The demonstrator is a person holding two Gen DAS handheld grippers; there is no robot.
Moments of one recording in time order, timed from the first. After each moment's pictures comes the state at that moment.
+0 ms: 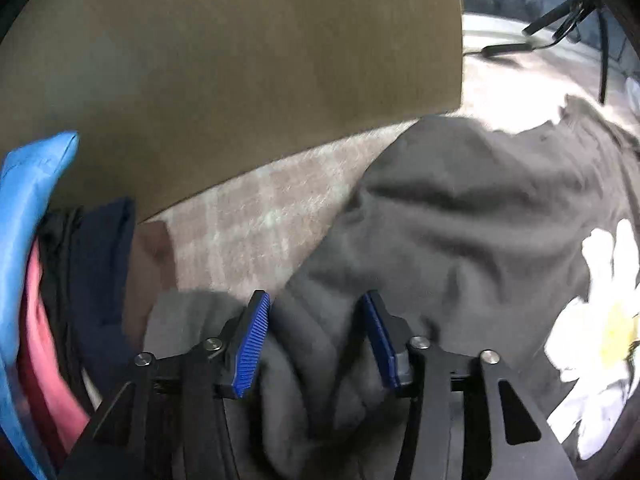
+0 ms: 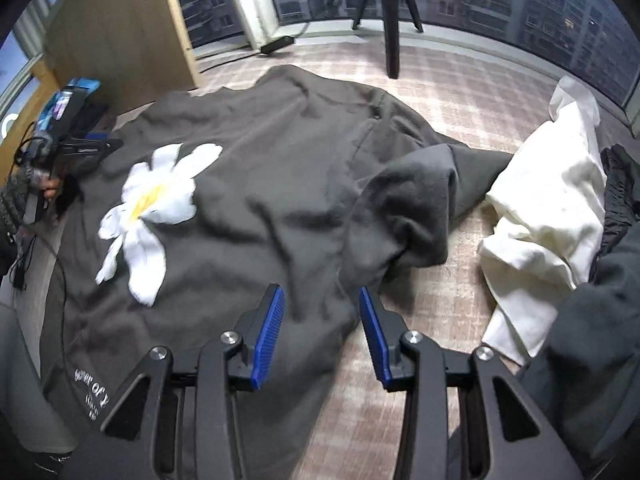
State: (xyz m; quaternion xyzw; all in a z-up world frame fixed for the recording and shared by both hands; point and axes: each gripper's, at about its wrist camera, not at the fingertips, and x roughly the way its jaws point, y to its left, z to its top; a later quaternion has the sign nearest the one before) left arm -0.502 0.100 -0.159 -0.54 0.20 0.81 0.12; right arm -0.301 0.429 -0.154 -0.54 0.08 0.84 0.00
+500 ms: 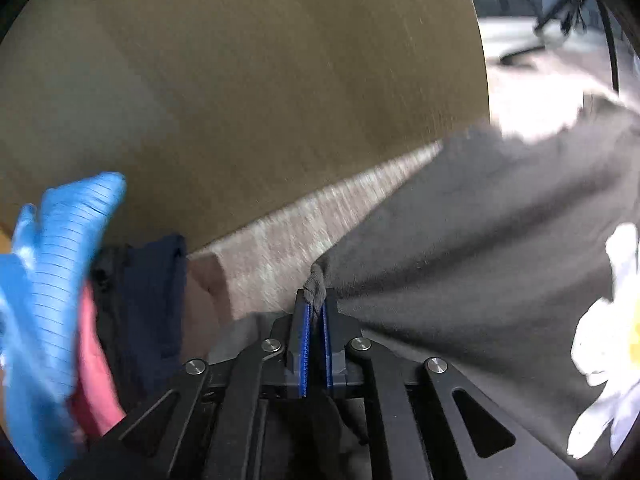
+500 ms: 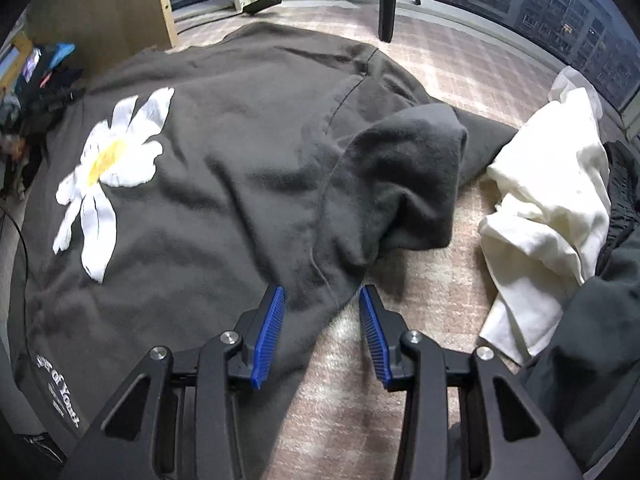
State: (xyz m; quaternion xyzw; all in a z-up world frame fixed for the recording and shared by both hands) left arm -0.505 0.074 -0.144 -0.47 0.27 0.84 0.06; right arm -0.303 0.420 -0.182 -0.58 0.02 0.82 0.02
